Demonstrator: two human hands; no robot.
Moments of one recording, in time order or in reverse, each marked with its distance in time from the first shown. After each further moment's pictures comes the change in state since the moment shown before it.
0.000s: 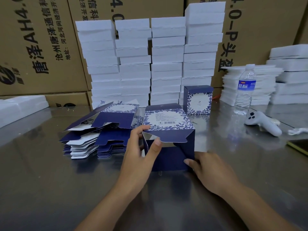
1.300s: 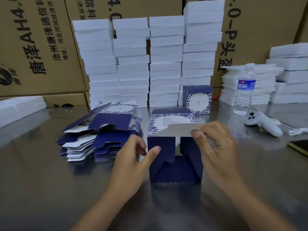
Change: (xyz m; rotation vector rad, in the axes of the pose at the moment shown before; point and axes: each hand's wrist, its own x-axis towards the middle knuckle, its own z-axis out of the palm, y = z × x) left_hand 0.008 -0.020 -0.010 0.314 0.079 0.181; right_hand 0.009 -0.020 -0.018 0.610 0.738 -0.286
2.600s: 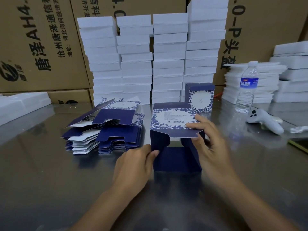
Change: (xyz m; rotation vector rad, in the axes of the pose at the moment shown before) left_hand -0.011 0.004 0.000 0.592 -0.151 0.077; right_hand -0.012 0.002 0.001 0.247 -0.208 0.185
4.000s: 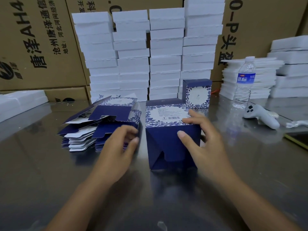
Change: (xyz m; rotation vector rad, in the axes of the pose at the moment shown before) left_hand 0.007 -0.023 -0.017 -0.438 0.089 -0.057; right_hand -0.002 0.008 -0.001 -0.034 -0.011 -0.036
